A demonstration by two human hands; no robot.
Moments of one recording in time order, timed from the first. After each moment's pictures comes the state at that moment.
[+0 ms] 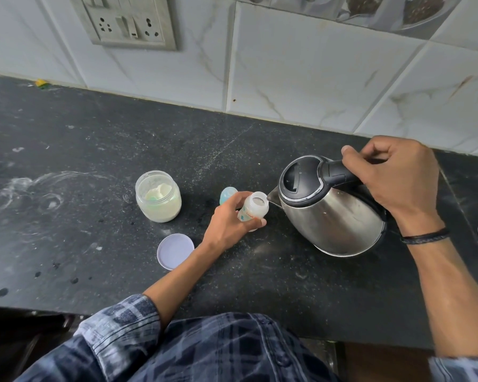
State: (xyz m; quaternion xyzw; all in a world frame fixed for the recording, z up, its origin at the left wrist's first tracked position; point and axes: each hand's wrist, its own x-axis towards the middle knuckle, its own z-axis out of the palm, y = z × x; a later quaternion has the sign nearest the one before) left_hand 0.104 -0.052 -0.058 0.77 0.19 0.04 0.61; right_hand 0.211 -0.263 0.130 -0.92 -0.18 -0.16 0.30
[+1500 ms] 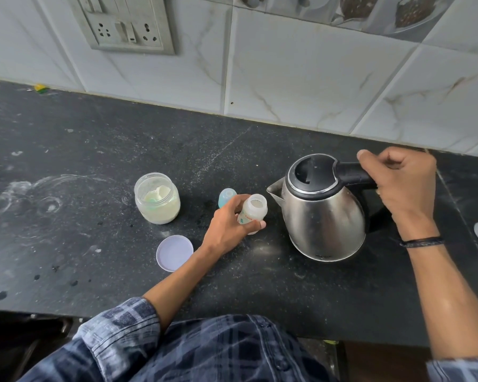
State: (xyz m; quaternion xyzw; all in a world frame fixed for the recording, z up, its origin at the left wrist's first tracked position) left_hand 0.102 -0.056 -0.061 0.76 0.19 0.04 0.62; right_hand 0.220 -0.285 0.112 -0.88 -0.11 -0.12 0.44
